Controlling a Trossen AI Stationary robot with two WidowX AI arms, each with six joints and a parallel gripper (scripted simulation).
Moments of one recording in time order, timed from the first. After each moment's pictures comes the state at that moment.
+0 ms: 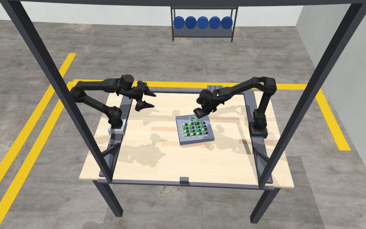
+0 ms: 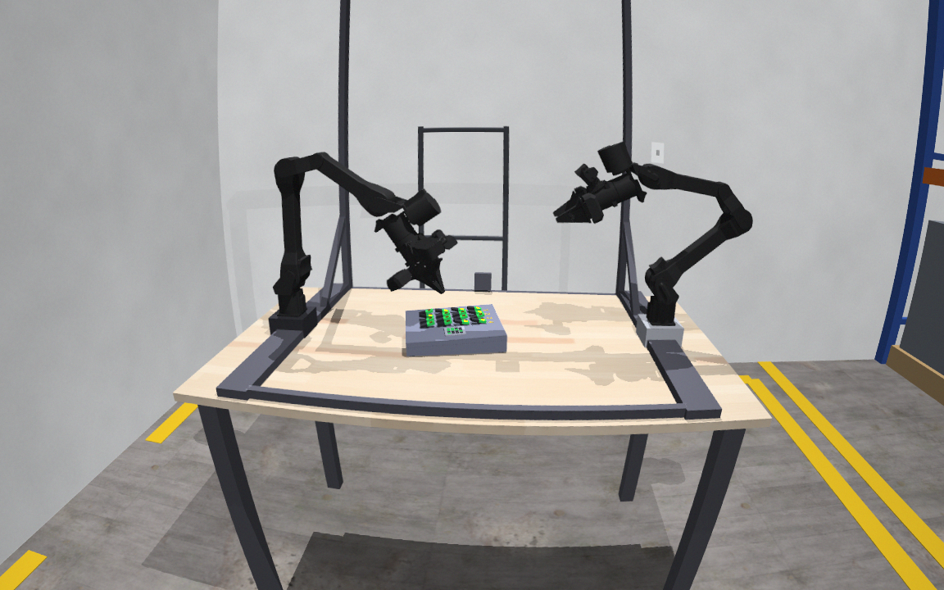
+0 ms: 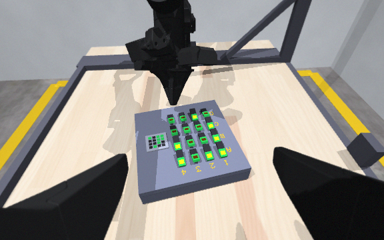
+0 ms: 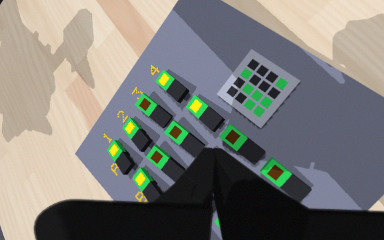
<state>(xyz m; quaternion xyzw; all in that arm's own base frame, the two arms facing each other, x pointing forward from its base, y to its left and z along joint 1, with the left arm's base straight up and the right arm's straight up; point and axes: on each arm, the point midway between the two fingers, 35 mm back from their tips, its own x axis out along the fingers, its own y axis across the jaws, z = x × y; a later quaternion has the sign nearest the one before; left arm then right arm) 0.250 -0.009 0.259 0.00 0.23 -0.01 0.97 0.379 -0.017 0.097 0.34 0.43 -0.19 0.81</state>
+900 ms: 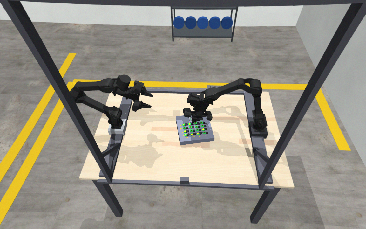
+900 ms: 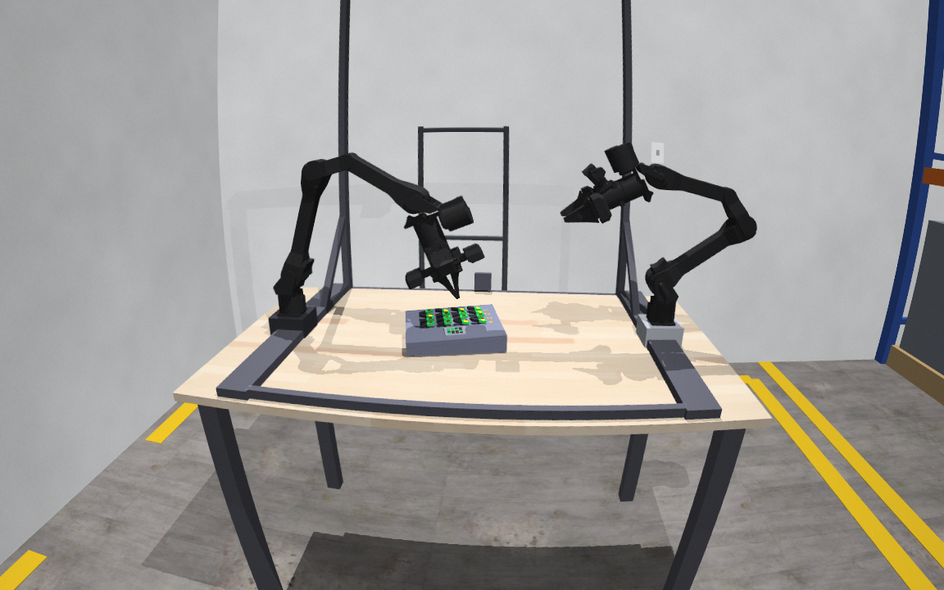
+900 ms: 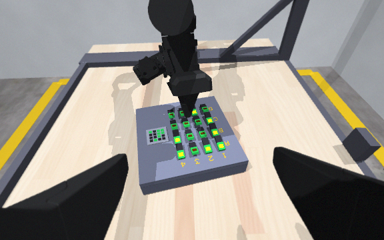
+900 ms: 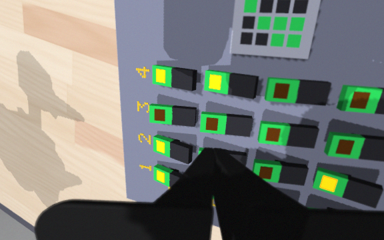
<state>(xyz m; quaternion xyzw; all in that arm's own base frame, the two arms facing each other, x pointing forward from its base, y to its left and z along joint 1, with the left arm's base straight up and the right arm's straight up) 0.233 -0.011 0.260 0.00 0.23 0.00 0.97 0.416 0.008 0.079 0.54 0.45 -0.34 0.62</state>
